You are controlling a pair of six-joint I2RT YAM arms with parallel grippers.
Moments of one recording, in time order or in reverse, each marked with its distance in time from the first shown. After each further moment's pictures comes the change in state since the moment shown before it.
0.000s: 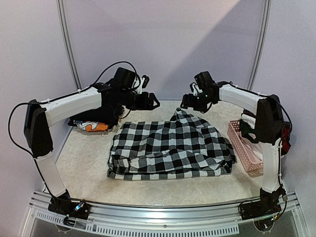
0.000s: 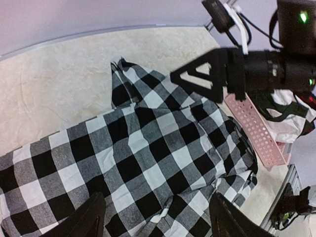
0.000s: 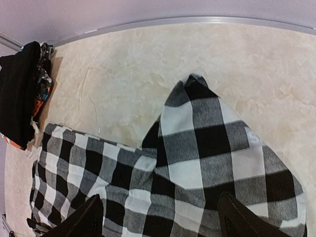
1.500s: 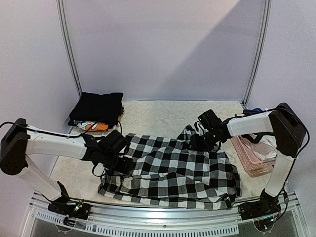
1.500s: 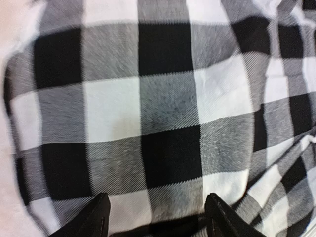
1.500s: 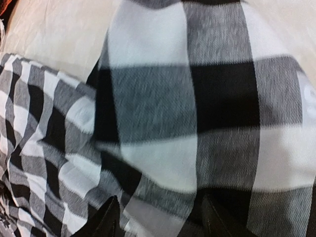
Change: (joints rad) left arm -0.211 -0.332 -0.865 0.023 -0.275 -0.172; right arm 0.129 -0.322 -0.842 0.332 -0.020 0.121
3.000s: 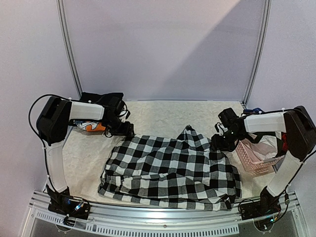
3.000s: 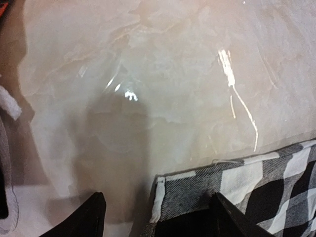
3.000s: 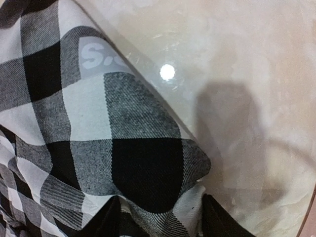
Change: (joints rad) left arm 0.460 0.568 0.642 -0.047 0.214 0.323; right arm -0.209 -0.149 -0.100 -0.222 0.050 -0.152
